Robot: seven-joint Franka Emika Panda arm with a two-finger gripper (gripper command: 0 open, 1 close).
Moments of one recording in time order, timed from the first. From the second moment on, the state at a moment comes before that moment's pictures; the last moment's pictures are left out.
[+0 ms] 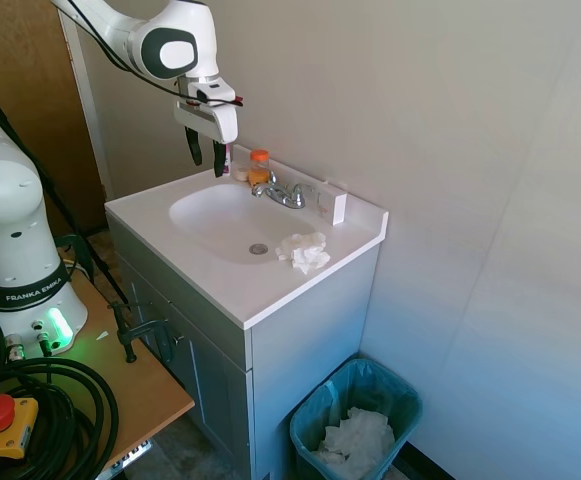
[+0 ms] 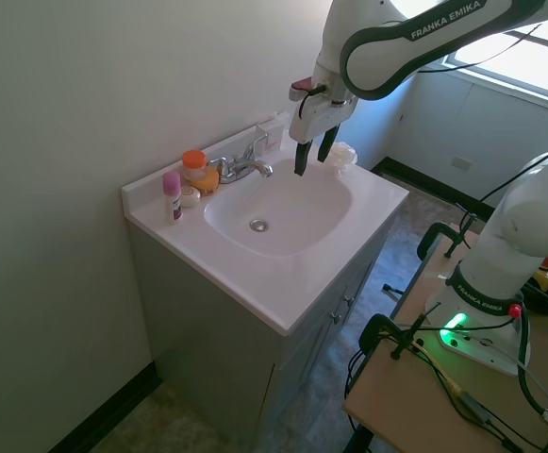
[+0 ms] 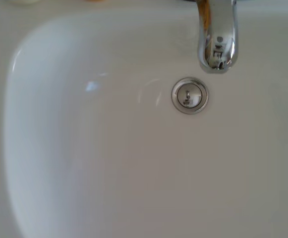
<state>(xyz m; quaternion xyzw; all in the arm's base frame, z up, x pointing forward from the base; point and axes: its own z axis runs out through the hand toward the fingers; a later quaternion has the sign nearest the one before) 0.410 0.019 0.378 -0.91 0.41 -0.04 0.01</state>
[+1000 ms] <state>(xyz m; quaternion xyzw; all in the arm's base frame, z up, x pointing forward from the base) 0.447 -0.228 0.348 -0.79 0.61 -0.06 0.00</state>
